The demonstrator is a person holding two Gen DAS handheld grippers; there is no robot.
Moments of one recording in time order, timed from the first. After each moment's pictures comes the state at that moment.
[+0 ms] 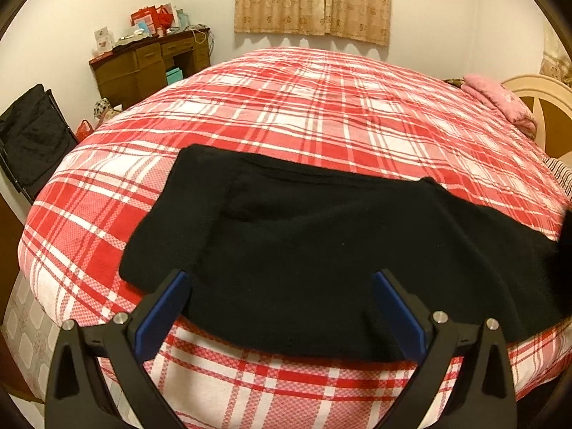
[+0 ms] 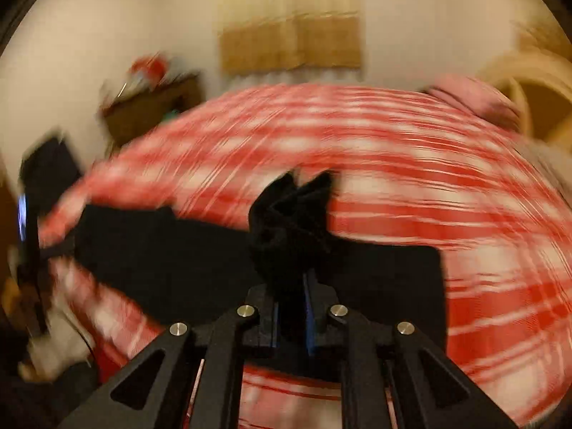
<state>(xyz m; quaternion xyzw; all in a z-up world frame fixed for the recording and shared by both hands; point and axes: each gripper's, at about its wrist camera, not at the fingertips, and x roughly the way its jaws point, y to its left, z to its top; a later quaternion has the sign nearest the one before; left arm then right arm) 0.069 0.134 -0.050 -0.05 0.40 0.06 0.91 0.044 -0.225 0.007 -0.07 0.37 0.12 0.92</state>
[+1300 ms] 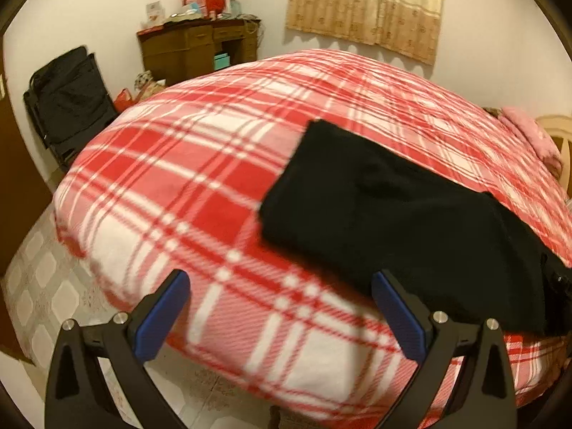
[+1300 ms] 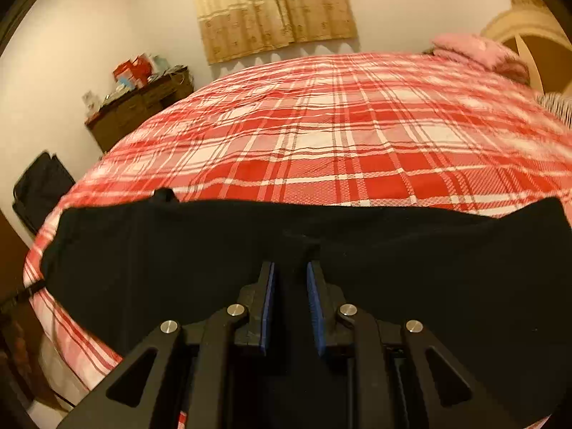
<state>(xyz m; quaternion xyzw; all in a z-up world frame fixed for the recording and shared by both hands) 0.025 0.221 -0.067 -0.12 0.39 0.13 0.90 0.121 -0.183 -0.061 0.08 0.39 0.09 0.91</state>
